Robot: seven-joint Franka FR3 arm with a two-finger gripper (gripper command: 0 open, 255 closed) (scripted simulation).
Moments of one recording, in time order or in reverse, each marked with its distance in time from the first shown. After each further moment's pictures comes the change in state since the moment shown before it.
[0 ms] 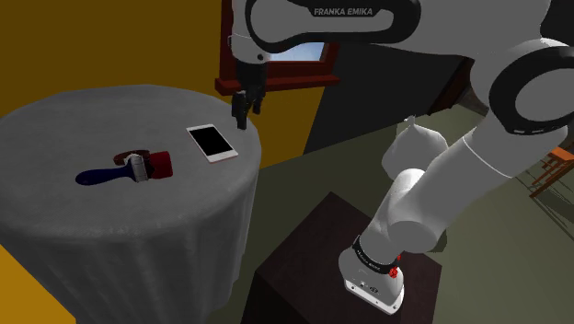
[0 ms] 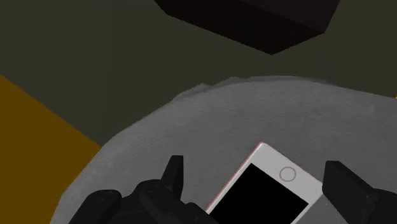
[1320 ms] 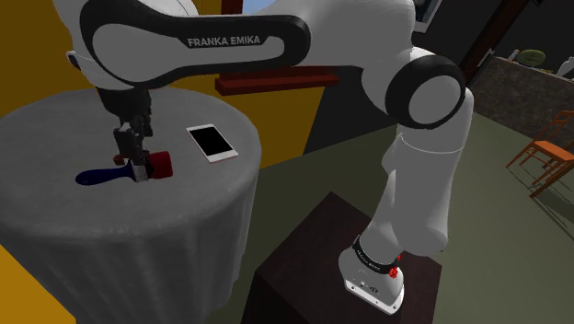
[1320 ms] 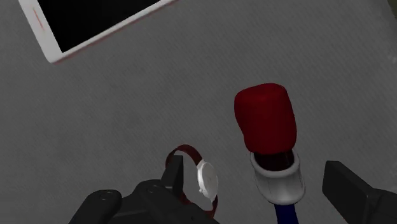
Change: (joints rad) arm 0.223 0.559 0.187 0.578 -0.166 -0.007 -0.133
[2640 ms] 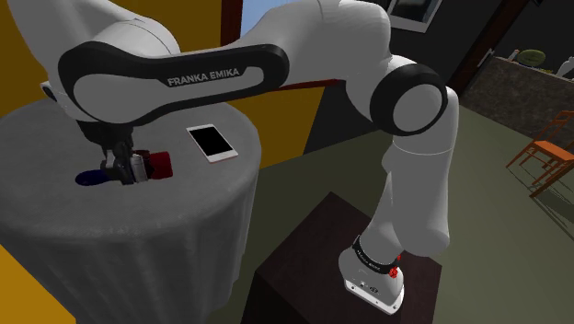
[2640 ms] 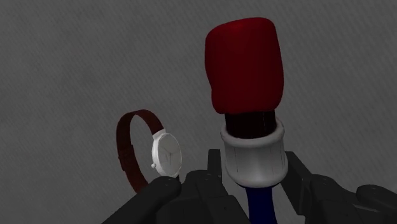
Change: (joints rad) arm 0.046 0.091 0.019 0.018 -0.043 0.071 -0.010
